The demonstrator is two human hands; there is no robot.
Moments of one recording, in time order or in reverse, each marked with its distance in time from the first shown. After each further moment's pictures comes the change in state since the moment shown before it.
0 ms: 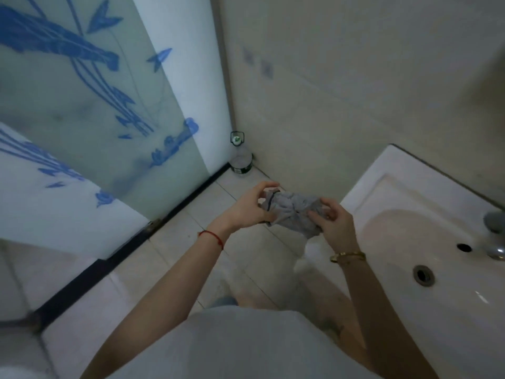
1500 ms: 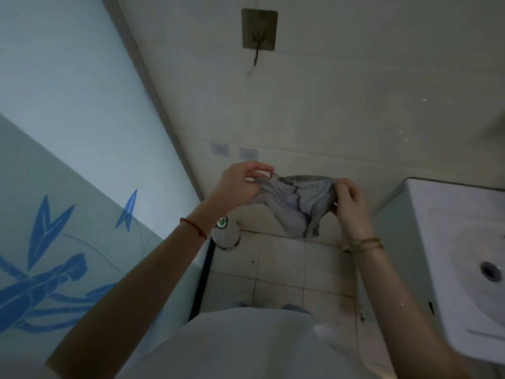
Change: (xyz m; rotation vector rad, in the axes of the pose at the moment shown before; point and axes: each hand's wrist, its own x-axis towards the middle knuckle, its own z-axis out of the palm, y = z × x) left_hand 0.289 0.111 -0.351 0.244 -0.222 0.417; right_hand 0.252 -0.223 0.182 0.310 0.679 0.042
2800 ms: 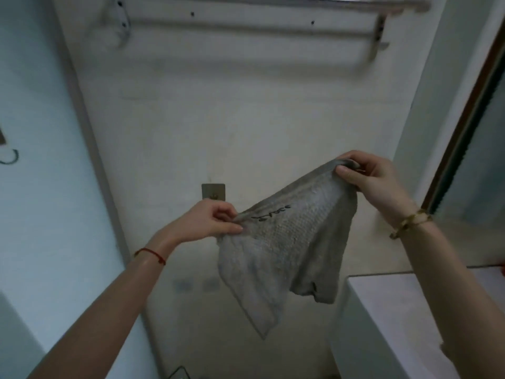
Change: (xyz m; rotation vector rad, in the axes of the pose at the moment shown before) left_hand 0.046 0.141 -0.113 0.133 -0.271 0.521; right_hand -0.030 -0.280 -0.101 -0.170 0.006 -0.674
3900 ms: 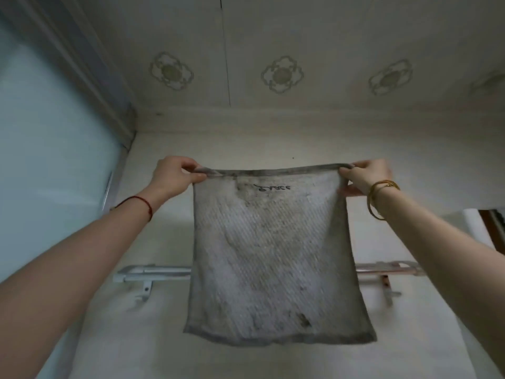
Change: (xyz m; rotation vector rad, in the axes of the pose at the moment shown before) left_hand 0.129 0.337 -0.355 0.575 1.116 0.516; right_hand 0.315 -0.261 -0.114 0.058 0.577 -0.239
